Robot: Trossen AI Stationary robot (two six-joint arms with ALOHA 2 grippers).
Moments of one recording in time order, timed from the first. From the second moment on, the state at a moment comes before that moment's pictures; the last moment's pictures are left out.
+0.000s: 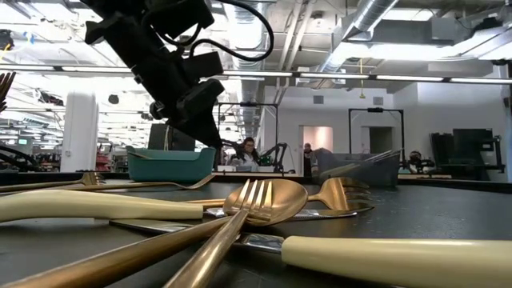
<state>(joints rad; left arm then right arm) -0.12 1.60 0.85 -0.22 -0.61 -0.50 0.92 1.40 0.75 -0.41 0.02 0.25</state>
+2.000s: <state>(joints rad) -0.12 1.60 0.85 -0.23 -0.61 -0.49 0.42 1.37 0.89 -0.94 0.46 0.26</state>
